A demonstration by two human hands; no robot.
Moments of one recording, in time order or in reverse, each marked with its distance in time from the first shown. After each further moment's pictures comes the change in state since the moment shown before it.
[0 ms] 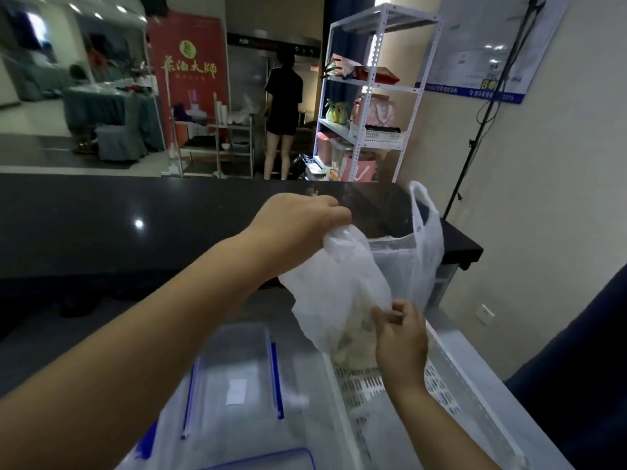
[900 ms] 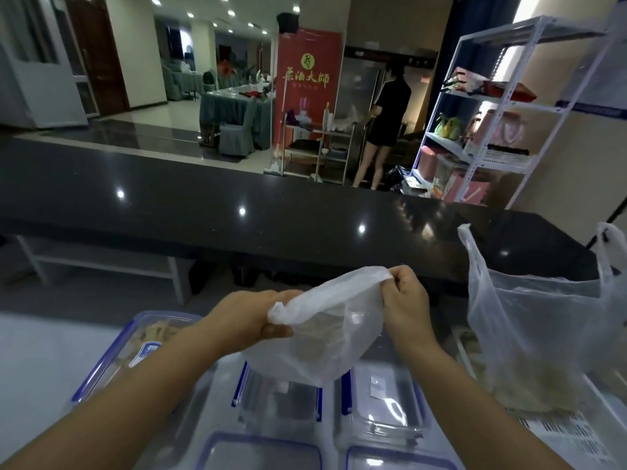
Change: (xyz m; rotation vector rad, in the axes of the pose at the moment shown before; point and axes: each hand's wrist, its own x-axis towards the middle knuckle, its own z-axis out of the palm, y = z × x) left_hand -0.305 -0.140 -0.031 -0.137 -0.662 -0.621; right_hand -0.105 -0.192 0.155 0.242 -0.517 -0.024
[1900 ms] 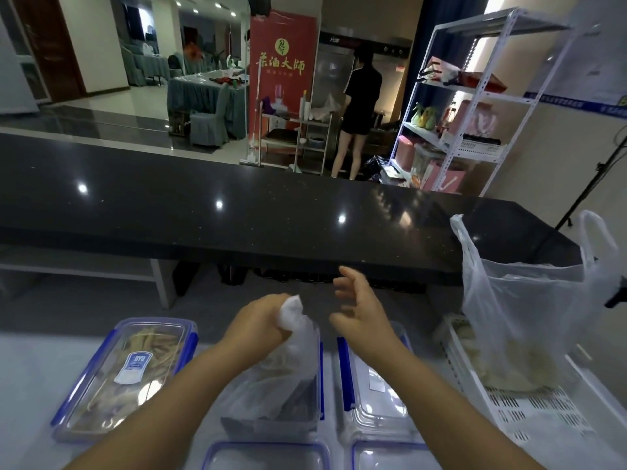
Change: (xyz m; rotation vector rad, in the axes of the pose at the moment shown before) left_hand 0.018 0.006 0.033 -0.428 0.185 -0.128; right_hand -0.018 0.020 0.044 -0.148 -0.352 -0.081
